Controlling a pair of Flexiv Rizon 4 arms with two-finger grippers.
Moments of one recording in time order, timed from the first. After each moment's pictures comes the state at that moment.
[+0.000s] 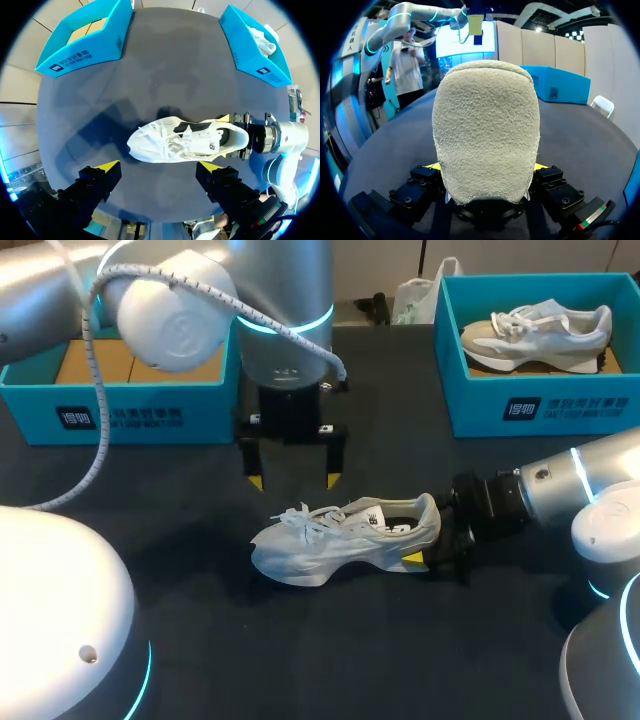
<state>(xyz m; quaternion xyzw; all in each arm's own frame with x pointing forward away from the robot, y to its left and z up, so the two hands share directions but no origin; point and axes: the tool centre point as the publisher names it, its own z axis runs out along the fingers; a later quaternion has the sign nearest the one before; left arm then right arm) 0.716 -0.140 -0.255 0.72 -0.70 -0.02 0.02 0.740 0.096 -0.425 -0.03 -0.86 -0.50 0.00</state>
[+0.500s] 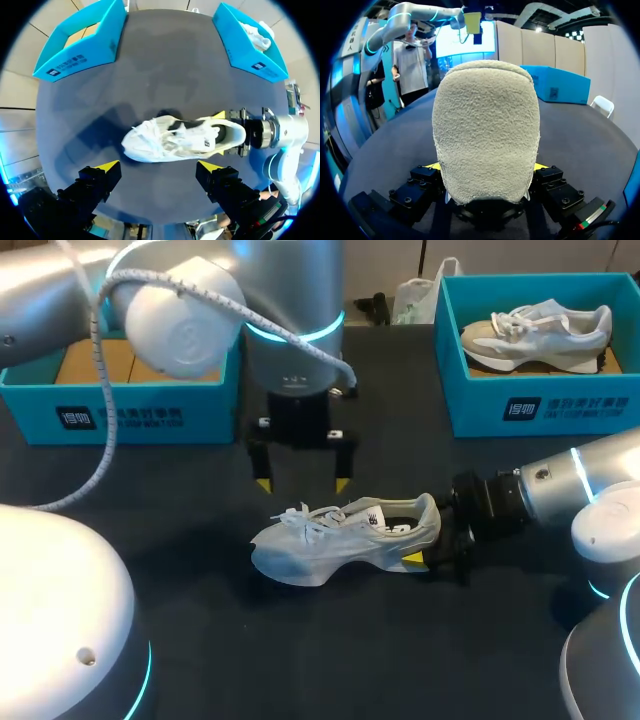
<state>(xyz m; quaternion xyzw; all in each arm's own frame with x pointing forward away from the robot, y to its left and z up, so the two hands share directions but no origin) 0.708 -0.155 -0.257 0.70 -0.71 -0.01 0.01 0.740 0.096 -0.425 -0.03 -0.86 -0.50 0.00</state>
